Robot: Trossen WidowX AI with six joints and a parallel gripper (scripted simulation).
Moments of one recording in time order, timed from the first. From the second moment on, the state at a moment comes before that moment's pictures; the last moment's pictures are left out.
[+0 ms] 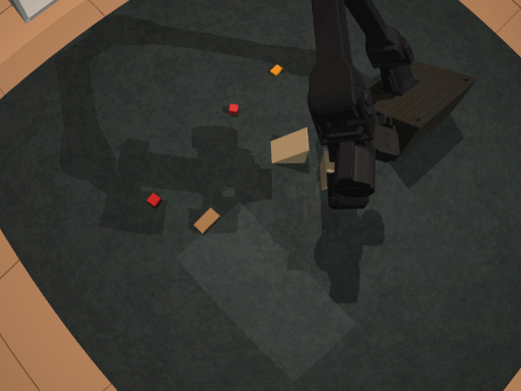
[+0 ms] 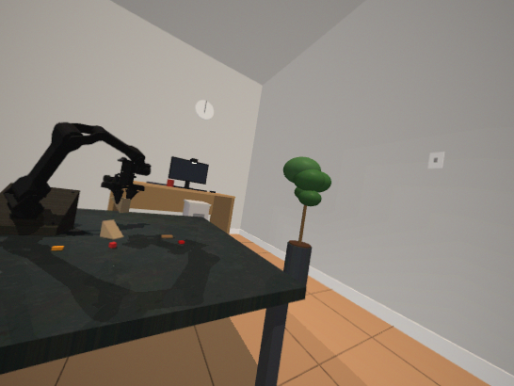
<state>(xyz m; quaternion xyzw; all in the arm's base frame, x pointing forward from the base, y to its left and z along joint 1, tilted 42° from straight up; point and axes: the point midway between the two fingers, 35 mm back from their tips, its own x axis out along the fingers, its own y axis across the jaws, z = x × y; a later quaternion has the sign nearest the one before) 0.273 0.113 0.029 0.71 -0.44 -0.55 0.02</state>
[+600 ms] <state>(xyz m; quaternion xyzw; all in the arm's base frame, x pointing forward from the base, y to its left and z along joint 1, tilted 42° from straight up) 0.308 0.071 0.089 0.71 -0.44 -0.55 0.02</state>
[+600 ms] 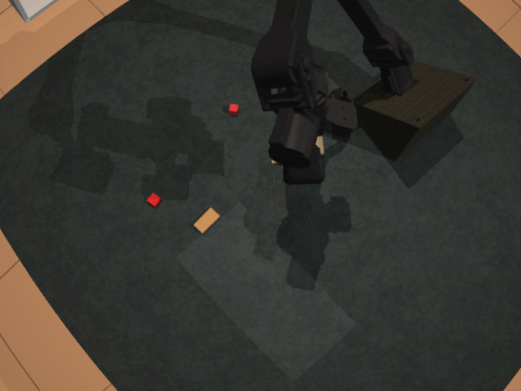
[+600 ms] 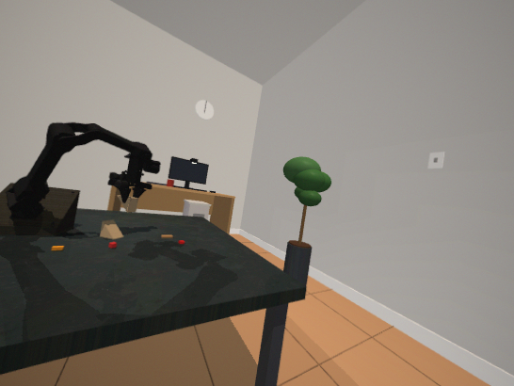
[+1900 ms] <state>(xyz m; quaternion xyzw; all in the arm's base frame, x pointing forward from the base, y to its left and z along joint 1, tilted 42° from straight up) 0.308 -0.003 0.093 0.71 -0.44 -0.55 0.03</state>
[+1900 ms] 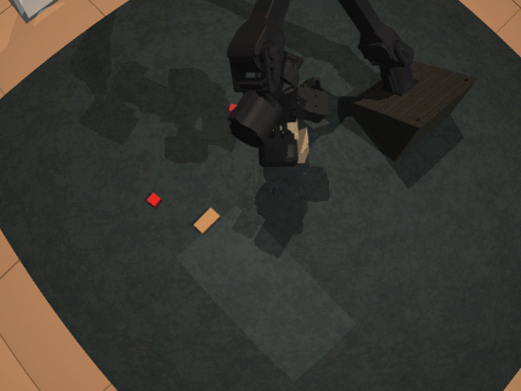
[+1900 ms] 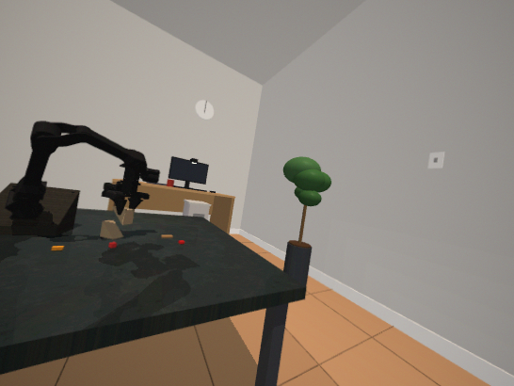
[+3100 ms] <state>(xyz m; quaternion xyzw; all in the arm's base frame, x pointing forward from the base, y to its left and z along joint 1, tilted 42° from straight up) 0.292 -0.025 0.057 0.71 -0.44 -0.55 0.03</state>
